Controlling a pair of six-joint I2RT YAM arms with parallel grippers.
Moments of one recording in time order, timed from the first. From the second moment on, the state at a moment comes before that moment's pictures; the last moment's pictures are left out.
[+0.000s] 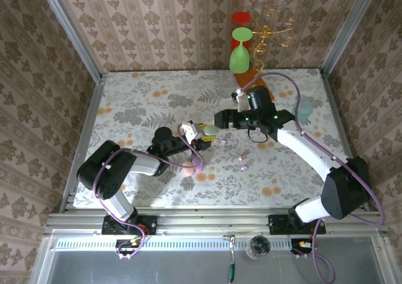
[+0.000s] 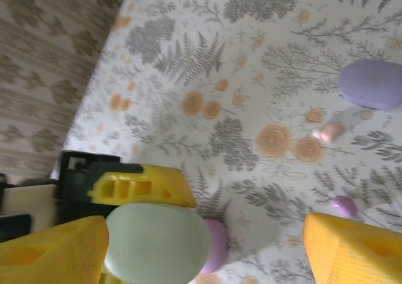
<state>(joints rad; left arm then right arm) -0.65 1.66 0.52 1.15 0.61 0.07 0.41 1.43 1.13 -0.37 -0.46 0.46</state>
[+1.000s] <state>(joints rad) -0.66 1.61 0.60 1.17 0.61 0.06 0.35 1.47 0.91 0.22 -0.96 1.02</state>
